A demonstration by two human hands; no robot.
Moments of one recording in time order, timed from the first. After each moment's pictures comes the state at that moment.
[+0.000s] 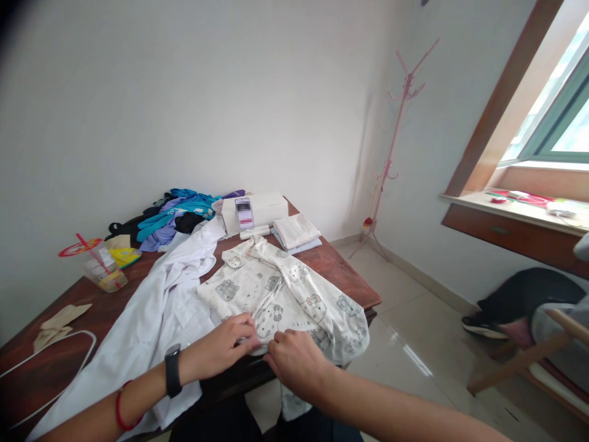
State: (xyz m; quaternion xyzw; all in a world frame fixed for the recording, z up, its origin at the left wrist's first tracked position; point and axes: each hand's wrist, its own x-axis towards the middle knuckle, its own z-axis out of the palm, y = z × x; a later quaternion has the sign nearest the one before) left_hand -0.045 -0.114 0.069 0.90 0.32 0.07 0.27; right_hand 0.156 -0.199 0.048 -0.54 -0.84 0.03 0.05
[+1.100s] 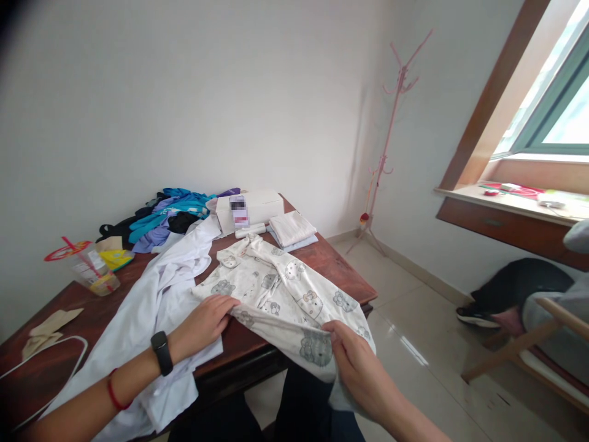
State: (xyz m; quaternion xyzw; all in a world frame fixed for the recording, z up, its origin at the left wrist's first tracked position) left_hand -0.077 -0.068 0.053 0.94 0.32 0.09 0.06; right_hand 0.246 -0.257 0.044 -0.66 -0.62 0.23 0.35
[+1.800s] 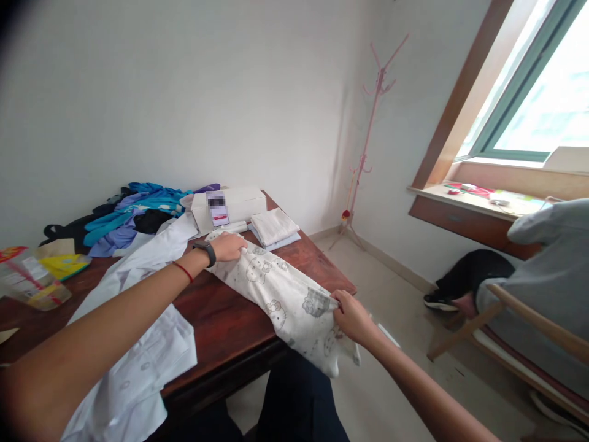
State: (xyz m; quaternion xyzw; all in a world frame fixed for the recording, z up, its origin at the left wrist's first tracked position) left_hand 0.062 0.077 0.128 0.94 0.33 -0.06 -0.06; right_hand 0.338 -0.198 0.006 -0.75 -0.59 0.15 0.27
